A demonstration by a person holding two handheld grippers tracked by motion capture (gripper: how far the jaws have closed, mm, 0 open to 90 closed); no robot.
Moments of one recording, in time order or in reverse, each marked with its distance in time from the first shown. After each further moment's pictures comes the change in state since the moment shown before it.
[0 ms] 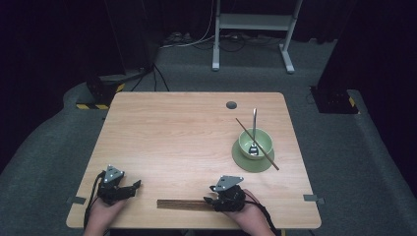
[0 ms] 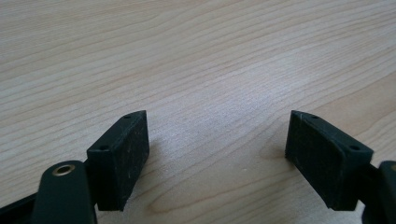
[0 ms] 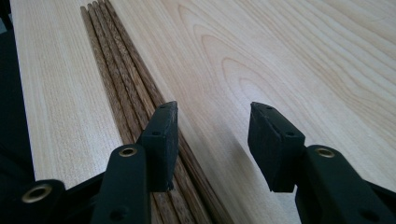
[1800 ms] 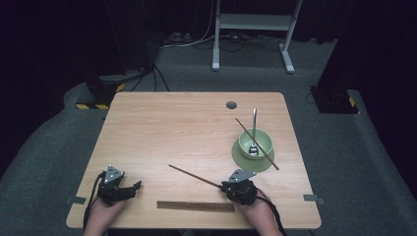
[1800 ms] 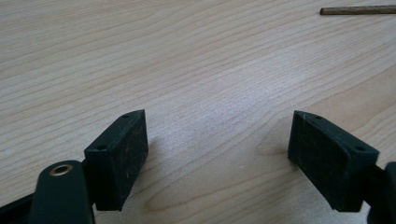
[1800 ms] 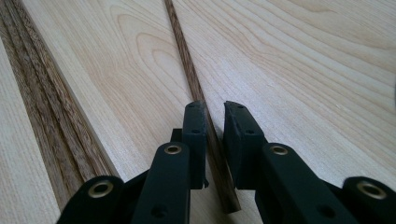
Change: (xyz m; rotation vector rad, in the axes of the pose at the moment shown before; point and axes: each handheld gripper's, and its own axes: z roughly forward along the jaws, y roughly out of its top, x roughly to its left) left arm -0.002 0.000 0.000 0.005 -0.007 0.011; right arm -0.032 -0.018 -0.013 0.013 -0.130 0.113
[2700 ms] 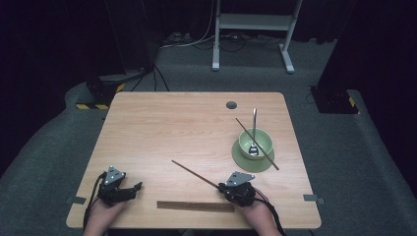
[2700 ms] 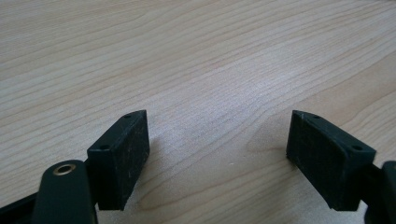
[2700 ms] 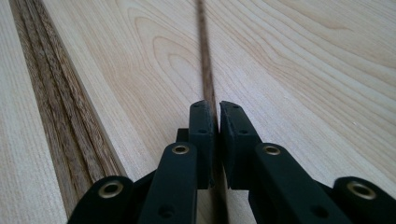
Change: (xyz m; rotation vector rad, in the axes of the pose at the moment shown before) left arm -0.002 -0.001 -0.001 -0.002 -0.013 0.018; right arm 0.006 -0.002 0.004 -0.038 0.016 -0.070
